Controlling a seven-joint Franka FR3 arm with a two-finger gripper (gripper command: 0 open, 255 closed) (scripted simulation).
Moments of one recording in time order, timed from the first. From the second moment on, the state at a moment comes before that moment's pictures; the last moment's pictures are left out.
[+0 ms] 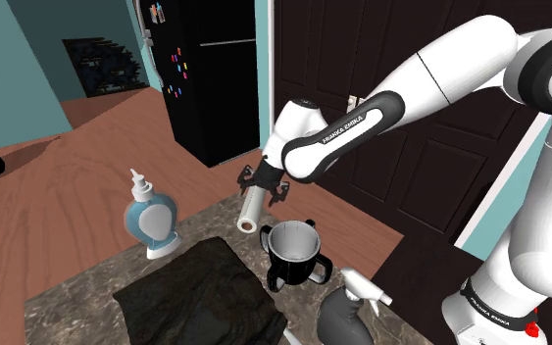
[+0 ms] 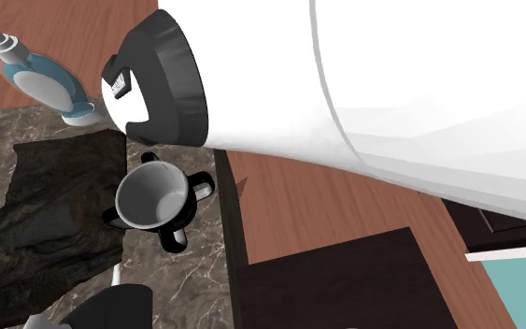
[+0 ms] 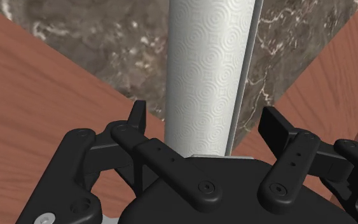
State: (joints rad) arm 0.03 0.21 0.34 -2.16 0.16 2.72 1.11
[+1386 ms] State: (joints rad) arm 0.03 0.20 0.34 -2.15 0.15 2.70 1.12
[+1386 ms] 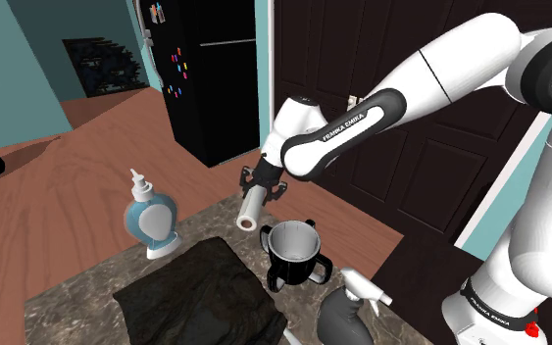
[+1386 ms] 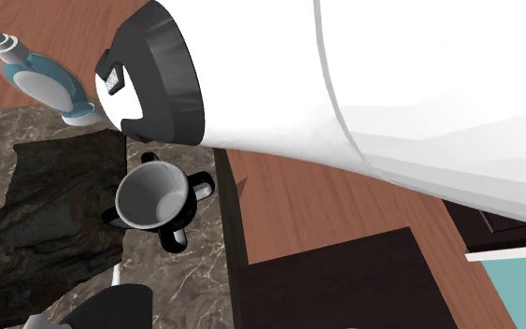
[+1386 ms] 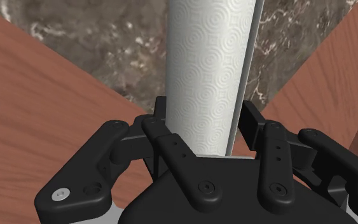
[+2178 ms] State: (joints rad) arm 0.02 0.10 0.35 -2.09 0.17 2.55 1.12
